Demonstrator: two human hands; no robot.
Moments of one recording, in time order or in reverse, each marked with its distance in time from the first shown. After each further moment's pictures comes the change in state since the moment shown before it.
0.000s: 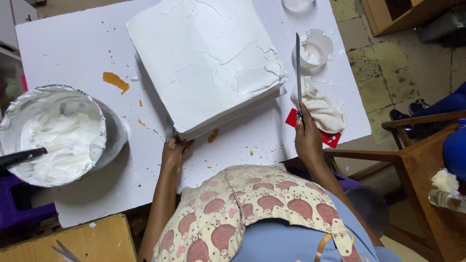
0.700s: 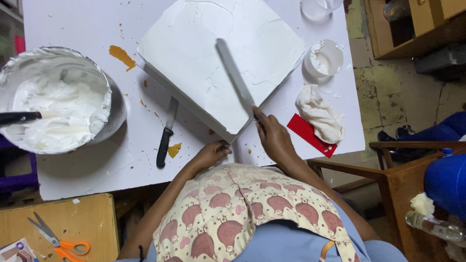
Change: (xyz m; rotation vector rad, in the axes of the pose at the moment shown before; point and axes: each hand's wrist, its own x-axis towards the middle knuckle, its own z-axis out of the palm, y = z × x) left_hand -0.071 0.007 0.094 0.702 -0.582 0.108; right_hand -0.002 -0.057 0.047 -0.297 -0.349 -0.315
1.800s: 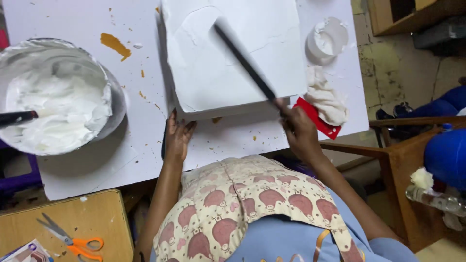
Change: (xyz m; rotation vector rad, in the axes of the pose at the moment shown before) left_hand -0.019 -0.064 -0.068 -1.267 0.543 0.143; right_hand -0.030 0.059 0.006 0.035 0.303 -0.259
